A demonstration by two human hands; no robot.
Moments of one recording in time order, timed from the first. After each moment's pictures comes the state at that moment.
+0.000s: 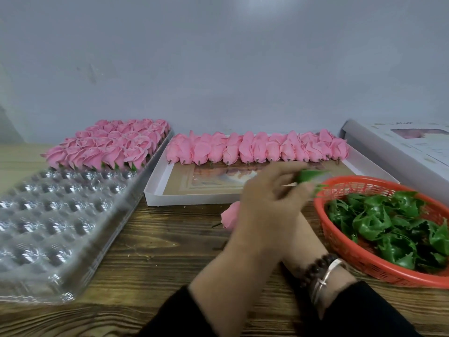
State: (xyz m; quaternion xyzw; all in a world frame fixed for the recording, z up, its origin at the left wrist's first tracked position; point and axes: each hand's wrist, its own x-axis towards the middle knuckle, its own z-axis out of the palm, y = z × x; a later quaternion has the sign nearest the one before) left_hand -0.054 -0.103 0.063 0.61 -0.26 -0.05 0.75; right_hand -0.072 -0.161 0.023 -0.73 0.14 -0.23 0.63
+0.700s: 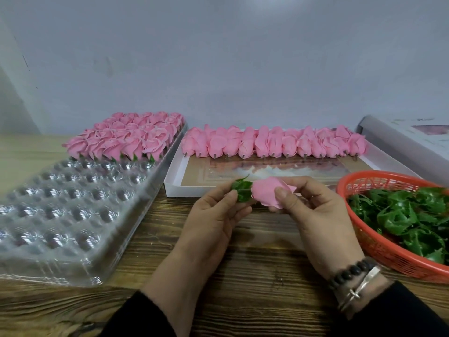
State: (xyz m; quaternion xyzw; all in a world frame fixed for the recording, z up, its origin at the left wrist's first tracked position) left_hand -0.009 -0.024 0.012 0.44 -0.07 -0.16 0.88; right_hand -0.060 -0.161 0.021 -0.64 -0.03 -0.25 0.72
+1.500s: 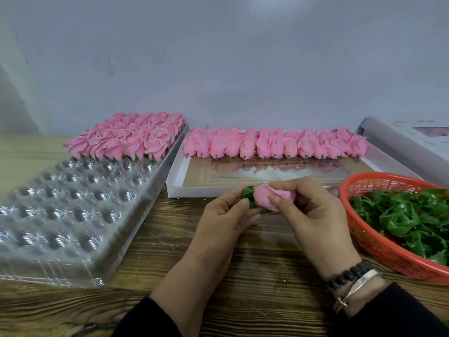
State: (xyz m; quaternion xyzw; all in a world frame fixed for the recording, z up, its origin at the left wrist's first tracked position) left_hand -0.019 -0.027 0.013 0.55 -0.14 -0.16 0.81; right_hand -0.057 -0.162 0.016 -0.79 -0.05 -0.33 0.52
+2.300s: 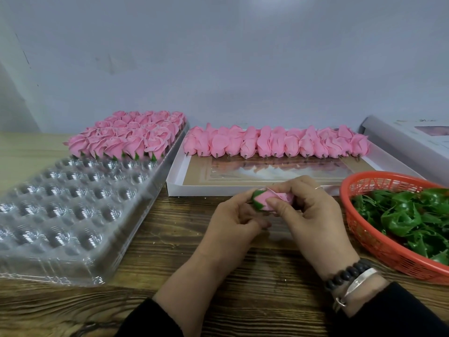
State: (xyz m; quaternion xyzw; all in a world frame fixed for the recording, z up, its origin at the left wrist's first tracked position) left_hand -0.026 -0.028 0.016 0.69 -0.24 -0.11 0.68; right_hand -0.052 -0.162 0.014 -0.82 -0.05 -0.31 0.47
